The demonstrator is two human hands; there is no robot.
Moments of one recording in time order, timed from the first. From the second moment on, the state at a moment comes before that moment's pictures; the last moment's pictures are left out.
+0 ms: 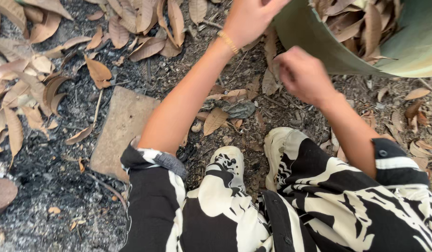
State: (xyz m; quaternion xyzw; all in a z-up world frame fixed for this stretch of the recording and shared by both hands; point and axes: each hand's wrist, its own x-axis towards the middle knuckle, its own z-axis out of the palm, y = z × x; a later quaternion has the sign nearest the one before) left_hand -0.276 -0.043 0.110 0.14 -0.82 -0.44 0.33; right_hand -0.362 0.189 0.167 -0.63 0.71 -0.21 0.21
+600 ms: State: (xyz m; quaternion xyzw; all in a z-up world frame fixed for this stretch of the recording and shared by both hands) left_hand -0.091 0.017 -0.075 0.26 -0.90 -0.34 -0.10; right_hand -0.351 0.204 0.021 -0.41 0.80 -0.14 0.42
